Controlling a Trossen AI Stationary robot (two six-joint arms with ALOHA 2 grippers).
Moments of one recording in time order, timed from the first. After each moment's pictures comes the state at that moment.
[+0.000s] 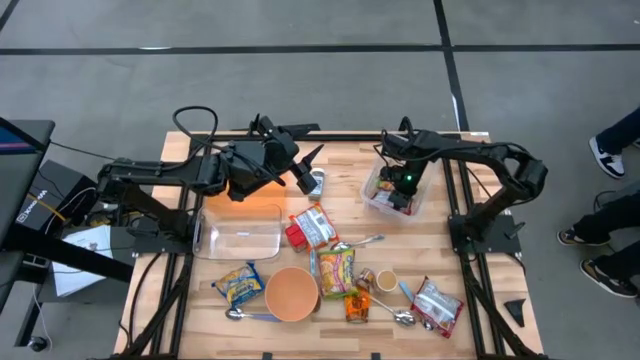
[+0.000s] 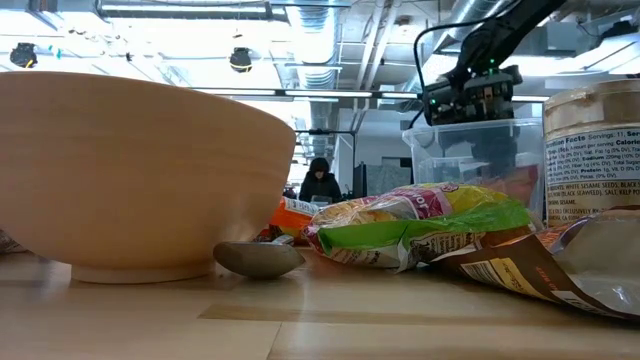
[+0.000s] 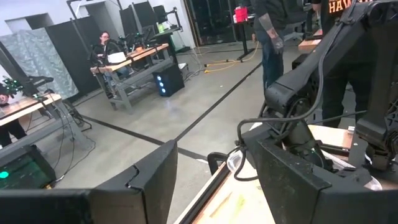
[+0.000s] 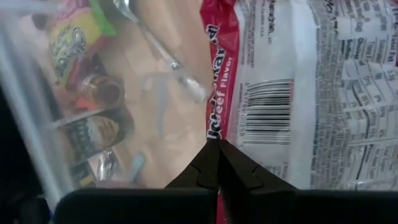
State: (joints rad) left arm -0.07 1.43 1.51 -0.20 -0.79 0.15; right arm -0.62 1.56 0.99 -1.08 -0.58 -0.14
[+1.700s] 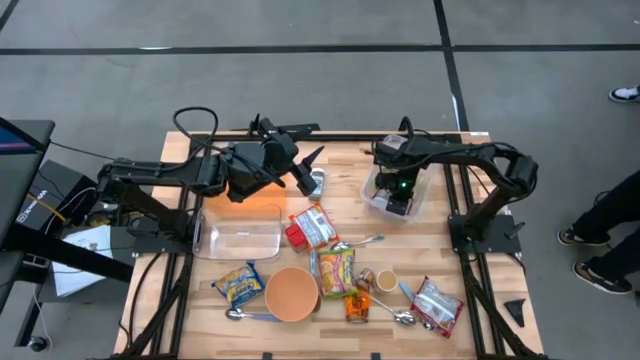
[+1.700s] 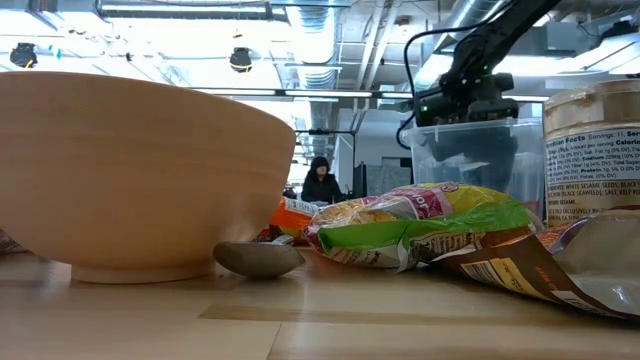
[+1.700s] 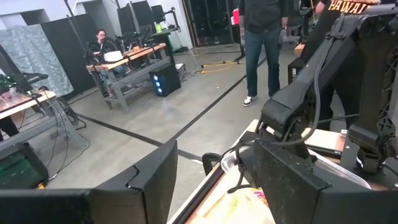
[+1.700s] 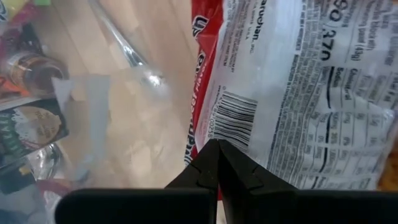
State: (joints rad) left arm -0.08 1.43 1.51 -0.20 -0.79 0.12; right arm -0.54 1.64 0.99 -1.04 -0.42 -0.19
